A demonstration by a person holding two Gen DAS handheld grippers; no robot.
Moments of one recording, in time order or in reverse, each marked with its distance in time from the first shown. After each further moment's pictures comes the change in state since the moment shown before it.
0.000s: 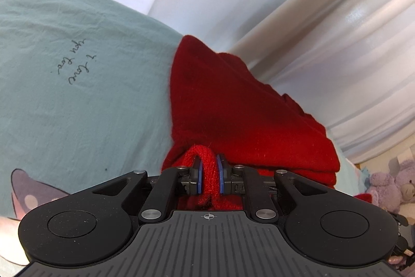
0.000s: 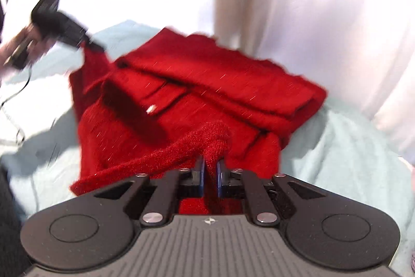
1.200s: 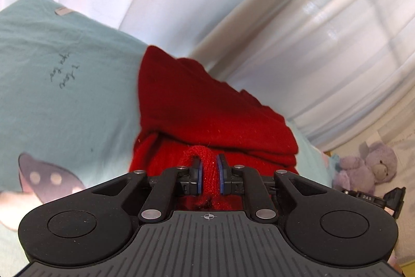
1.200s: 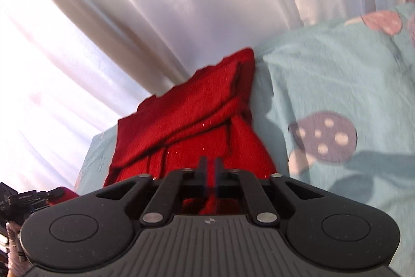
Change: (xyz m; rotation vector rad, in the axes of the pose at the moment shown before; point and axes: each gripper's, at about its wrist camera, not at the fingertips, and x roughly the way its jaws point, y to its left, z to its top) left arm -0.064 -0.031 -0.012 0.076 -0.028 -0.093; right arm -0.030 -0.054 -0.033 0.811 -0.112 0.010
